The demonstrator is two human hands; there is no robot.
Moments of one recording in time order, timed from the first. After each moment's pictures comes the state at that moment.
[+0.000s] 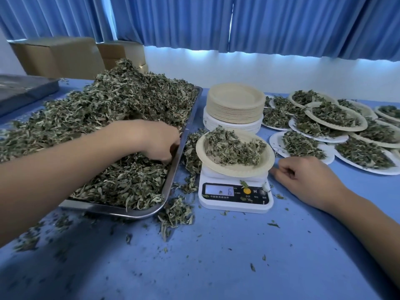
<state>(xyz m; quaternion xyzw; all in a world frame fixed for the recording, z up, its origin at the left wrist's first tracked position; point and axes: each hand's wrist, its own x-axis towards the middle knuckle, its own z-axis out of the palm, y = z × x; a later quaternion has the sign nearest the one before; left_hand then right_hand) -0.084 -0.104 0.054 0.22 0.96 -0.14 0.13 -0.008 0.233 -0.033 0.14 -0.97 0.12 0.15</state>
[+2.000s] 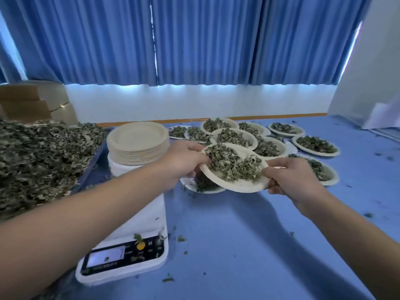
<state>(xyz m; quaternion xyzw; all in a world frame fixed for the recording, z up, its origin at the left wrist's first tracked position) -0.095 0.153 0.047 0.17 0.78 0.58 0.14 0.036 0.362 0.024 -0.24 -0.74 0.59 0.21</state>
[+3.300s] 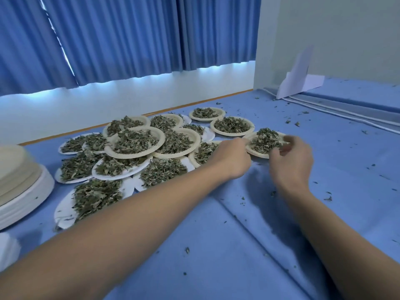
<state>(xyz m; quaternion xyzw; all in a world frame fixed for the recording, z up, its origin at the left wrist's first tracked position) -0.003 0.470 0.011 0.50 0.83 0.26 0.06 0.101 0.562 -0.029 -0.45 -0.68 0.33 0.47</state>
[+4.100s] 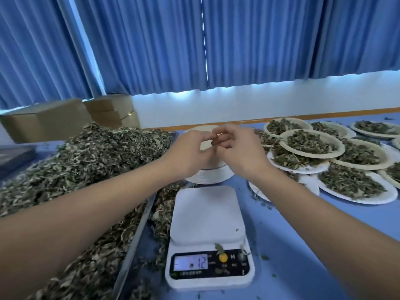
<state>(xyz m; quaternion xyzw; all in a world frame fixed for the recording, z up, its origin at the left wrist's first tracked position) -0.146 0.023 0.067 0.36 0.87 0.30 -0.13 -0.110 0.174 0.053 0.06 -0.84 0.48 0.25</state>
